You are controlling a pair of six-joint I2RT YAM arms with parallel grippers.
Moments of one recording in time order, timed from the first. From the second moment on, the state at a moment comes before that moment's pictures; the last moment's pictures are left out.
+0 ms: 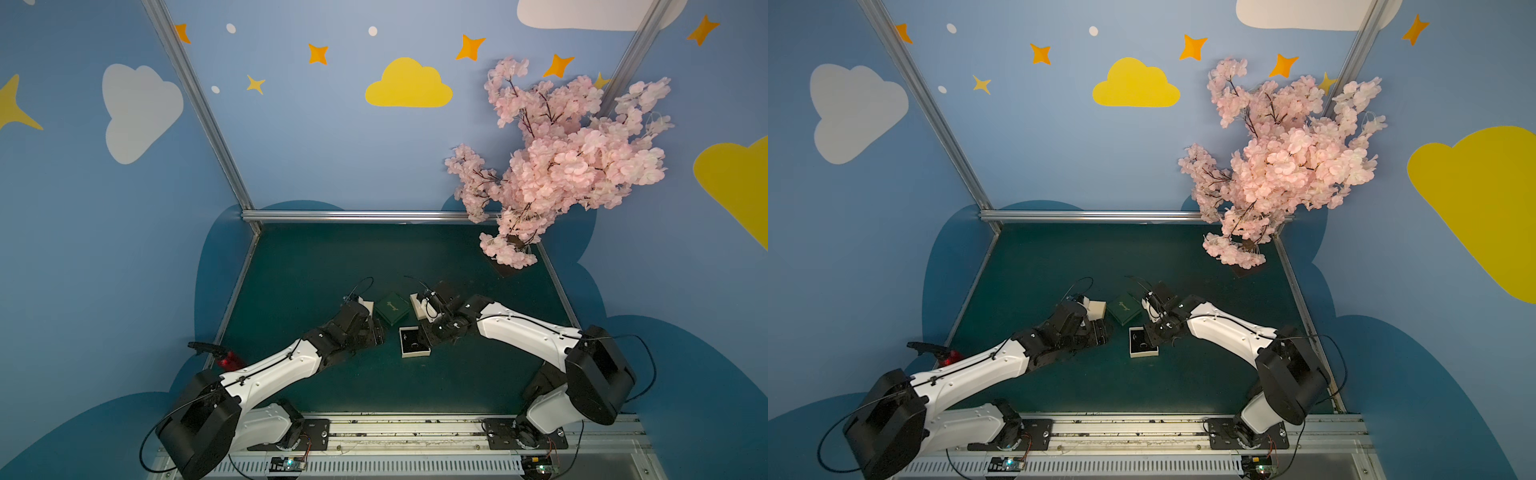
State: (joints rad) left arm -0.69 1.21 0.59 -0.20 0.02 -0.86; right arm 0.81 1.53 1.00 -0.65 -0.15 0.34
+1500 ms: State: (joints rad) left arm -0.63 1.15 0.52 -0.19 0.06 -0.87; right arm 0.98 1.85 1.26 -0.70 0.09 0.60
